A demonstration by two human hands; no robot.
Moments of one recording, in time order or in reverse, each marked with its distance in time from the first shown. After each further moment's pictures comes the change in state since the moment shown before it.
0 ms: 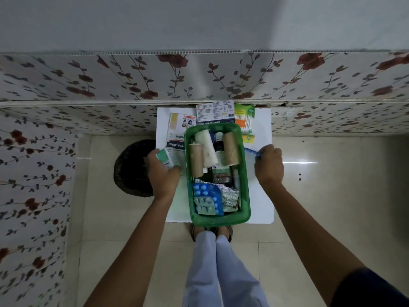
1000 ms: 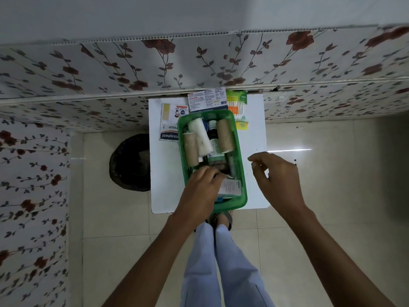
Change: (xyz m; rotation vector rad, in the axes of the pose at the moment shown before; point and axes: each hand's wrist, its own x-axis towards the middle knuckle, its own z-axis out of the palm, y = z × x) left_hand -0.077 -0.009 0.016 0.781 -0.520 1.036; right_hand -0.086 0.001 -0.073 0.112 0.007 -0.445
